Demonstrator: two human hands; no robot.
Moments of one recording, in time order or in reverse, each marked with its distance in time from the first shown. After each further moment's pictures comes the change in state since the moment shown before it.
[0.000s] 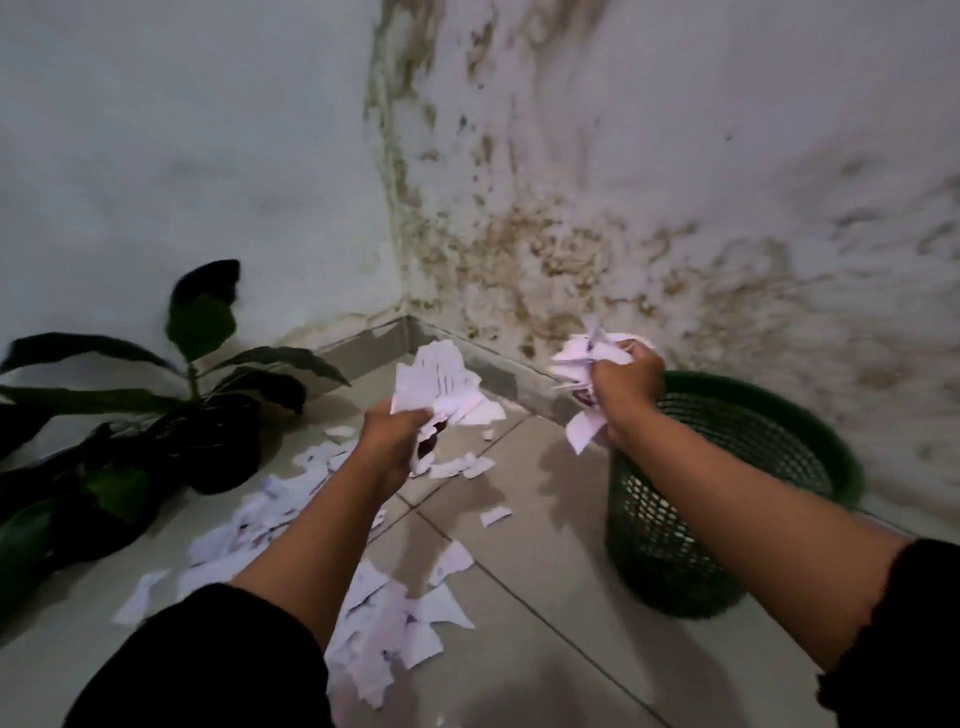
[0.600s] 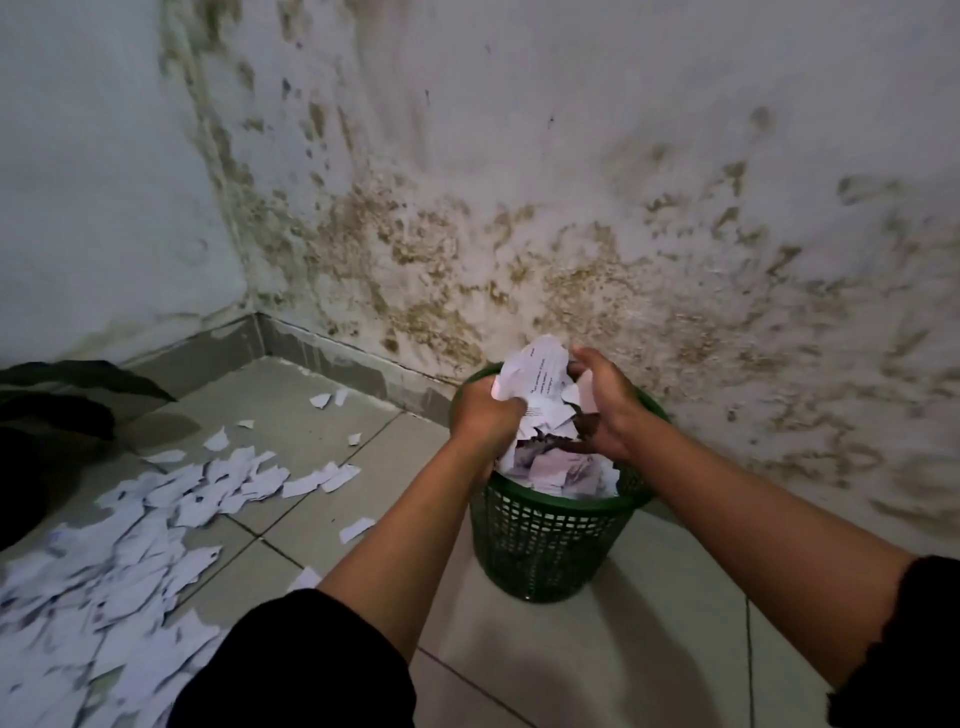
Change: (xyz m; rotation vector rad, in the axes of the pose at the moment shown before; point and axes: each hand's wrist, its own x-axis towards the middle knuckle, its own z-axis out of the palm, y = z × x) left_hand -0.033 -0.053 0.217 0.432 -0.323 0.116; right_hand 0.073 0.029 -0.131 0.042 -0.185 0.450
